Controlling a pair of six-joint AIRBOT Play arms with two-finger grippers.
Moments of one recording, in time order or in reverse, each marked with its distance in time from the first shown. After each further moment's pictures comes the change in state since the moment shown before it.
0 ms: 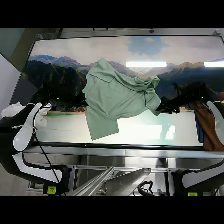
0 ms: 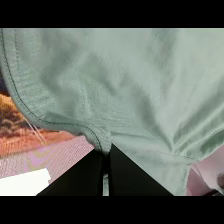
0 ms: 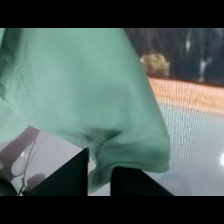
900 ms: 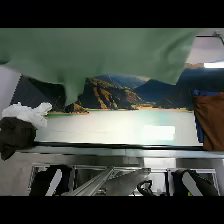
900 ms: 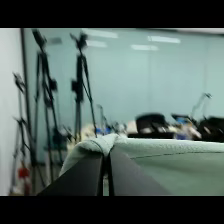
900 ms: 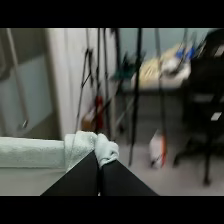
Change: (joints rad) left arm 0.200 0.965 0.774 0.232 -0.237 -0.069; right arm -0.297 0.842 0.800 0.208 0.238 -0.066
